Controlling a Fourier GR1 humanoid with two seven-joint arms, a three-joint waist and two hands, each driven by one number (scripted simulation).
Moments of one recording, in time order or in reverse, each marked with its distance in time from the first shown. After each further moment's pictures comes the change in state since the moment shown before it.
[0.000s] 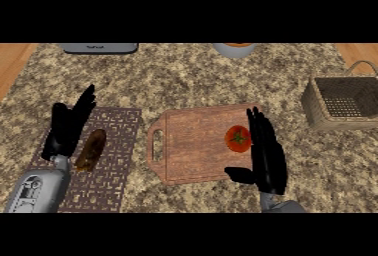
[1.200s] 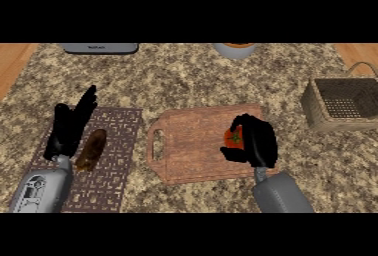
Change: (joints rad) left arm -0.004 -0.043 0.045 0.009 -0.047 -0.035 -0.014; right arm -0.216 -0.031 -0.022 0.262 0.091 0.026 0.038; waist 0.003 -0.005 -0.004
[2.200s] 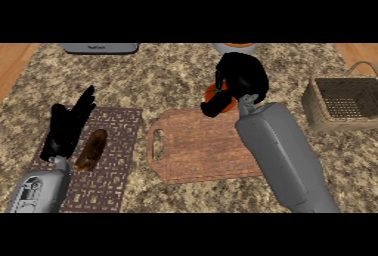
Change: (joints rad) left arm 0.009 0.005 0.010 -0.012 0.004 -0.018 0.009; right arm -0.515 0.021 -0.138 -0.024 -0.157 0.651 0.282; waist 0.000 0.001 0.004
